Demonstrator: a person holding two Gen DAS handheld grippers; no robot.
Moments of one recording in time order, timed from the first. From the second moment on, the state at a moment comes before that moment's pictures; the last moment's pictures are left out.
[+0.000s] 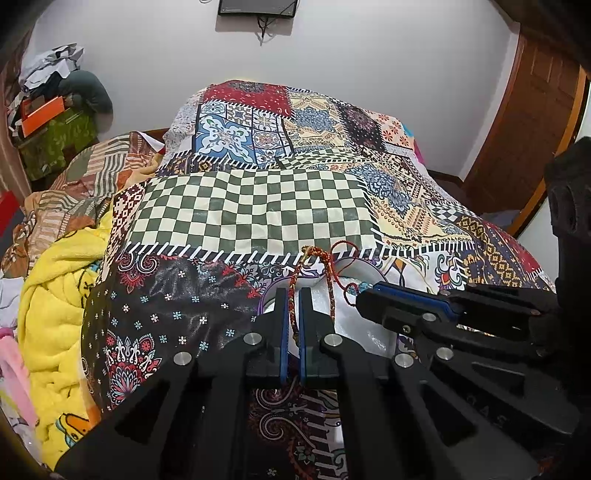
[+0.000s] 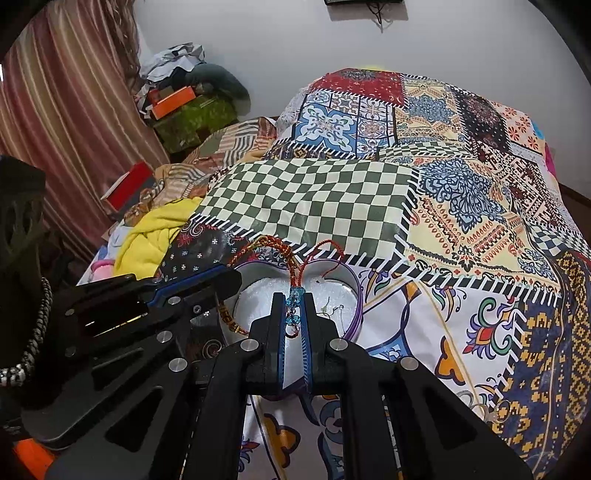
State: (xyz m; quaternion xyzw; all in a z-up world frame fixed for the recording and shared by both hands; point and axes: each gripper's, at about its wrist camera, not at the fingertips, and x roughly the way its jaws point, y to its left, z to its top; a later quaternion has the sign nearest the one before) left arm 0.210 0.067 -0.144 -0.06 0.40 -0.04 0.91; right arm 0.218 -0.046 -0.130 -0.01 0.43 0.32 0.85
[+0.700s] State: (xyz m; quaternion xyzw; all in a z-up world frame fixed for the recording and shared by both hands) left arm 0.198 0.084 -0.125 -0.08 0.39 -0.02 0.92; right arm 0.218 -0.051 -0.123 0.00 0.44 0.30 0.85
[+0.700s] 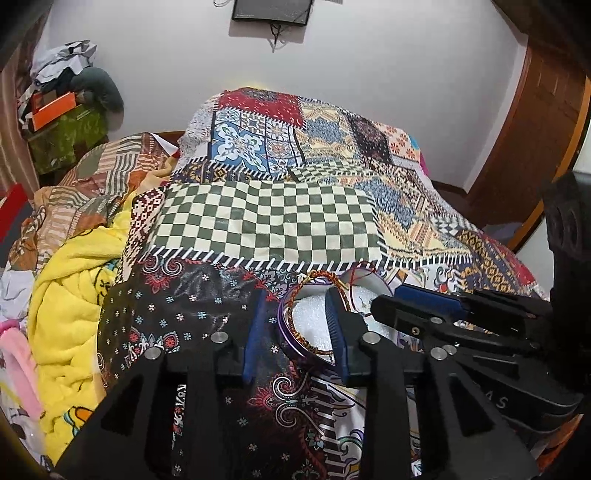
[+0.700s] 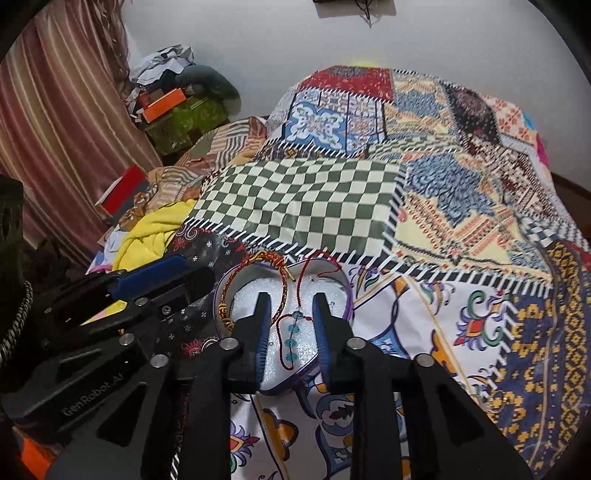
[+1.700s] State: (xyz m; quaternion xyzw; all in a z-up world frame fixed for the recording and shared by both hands) left arm 0.148 0.026 -0.076 -0.06 0.35 -0.06 0.93; right arm 0.177 -0.130 -0.066 0.03 0.38 0.22 0.90
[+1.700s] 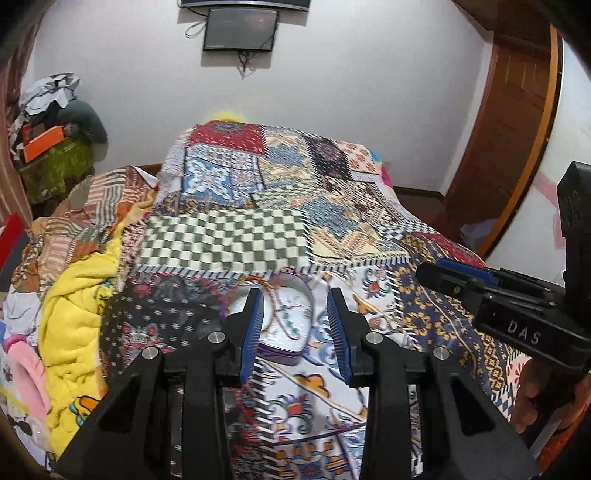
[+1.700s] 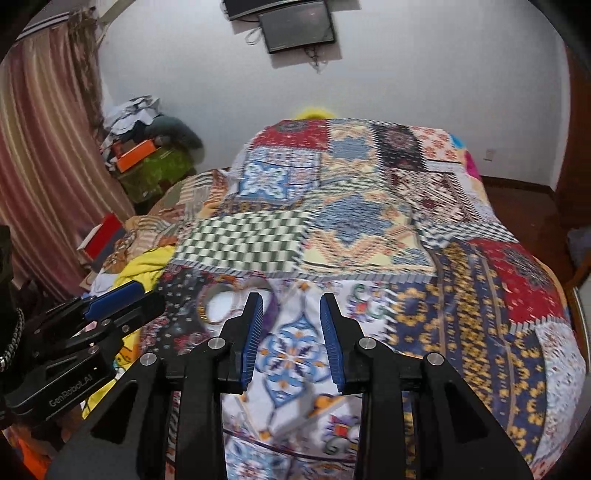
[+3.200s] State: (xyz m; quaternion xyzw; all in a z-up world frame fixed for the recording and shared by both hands) left arm 0.228 -0.072 -0.194 -0.03 0.50 -0.17 0.85; right arm 0.197 -0.202 -0.142 -0.02 0.49 0.16 0.86
